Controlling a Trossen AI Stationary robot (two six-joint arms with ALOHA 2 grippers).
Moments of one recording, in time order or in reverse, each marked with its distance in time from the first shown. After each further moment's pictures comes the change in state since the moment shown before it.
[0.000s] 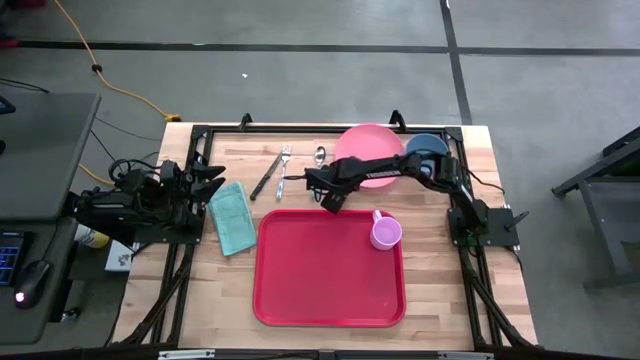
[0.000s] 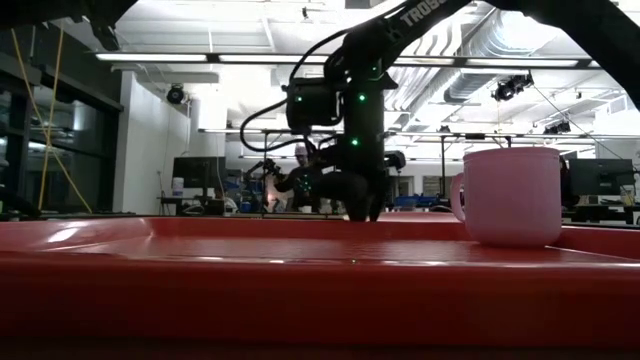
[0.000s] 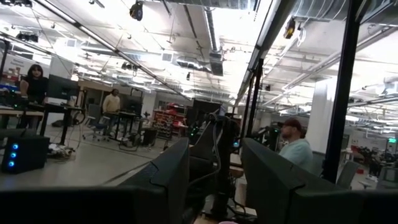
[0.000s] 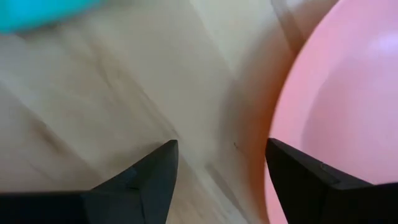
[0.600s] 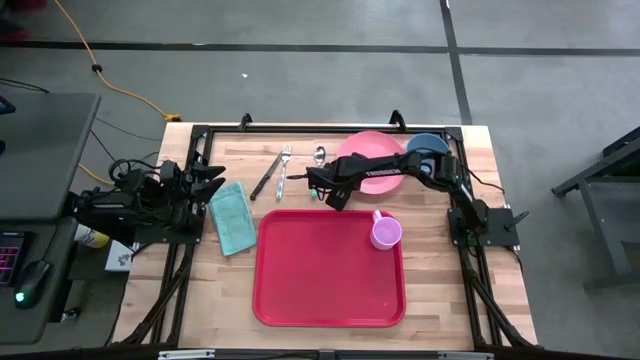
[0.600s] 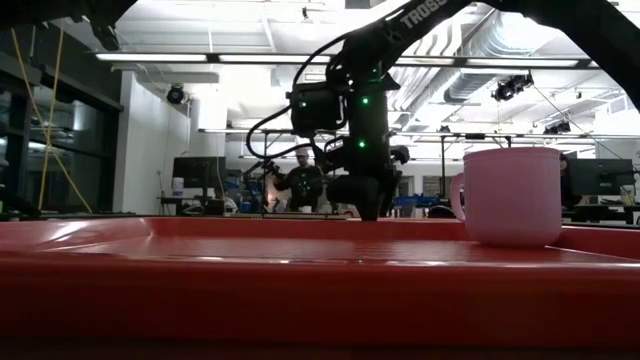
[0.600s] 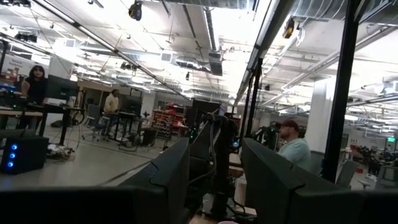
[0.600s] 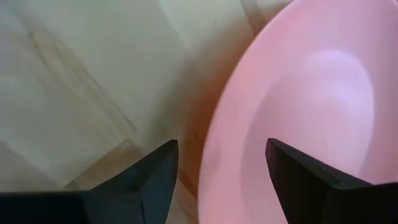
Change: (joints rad) left arm 0.000 0.000 0.000 0.000 0.003 0.002; right arm -0.014 0.000 0.000 -0.057 0.069 -0.035
